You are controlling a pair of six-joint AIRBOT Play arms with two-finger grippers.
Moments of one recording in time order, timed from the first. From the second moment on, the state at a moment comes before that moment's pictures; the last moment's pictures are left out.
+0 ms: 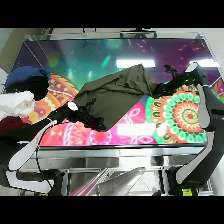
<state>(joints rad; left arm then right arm) -0.34 -1.59 0.91 0.70 -1.06 -1.21 -0.17 -2.00 1.77 -1.05 1.45 1.11</state>
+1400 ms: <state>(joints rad) 0.65 -1.00 1.43 0.01 -1.54 -0.97 -0.39 -1.03 1.63 -0.42 1.19 1.09</state>
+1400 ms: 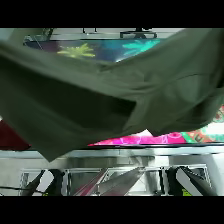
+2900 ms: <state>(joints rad) 0.13 -1.38 0.64 0.94 -1.24 -1.30 -0.56 -1.51 1.25 -1.03 1.18 1.20</state>
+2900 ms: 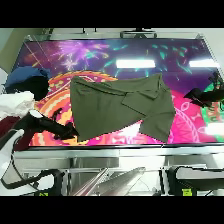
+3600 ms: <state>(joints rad) 0.04 -1.34 0.68 0.78 -1.04 -1.22 -0.57 -1.62 1.25 -1.05 1.24 1.17</state>
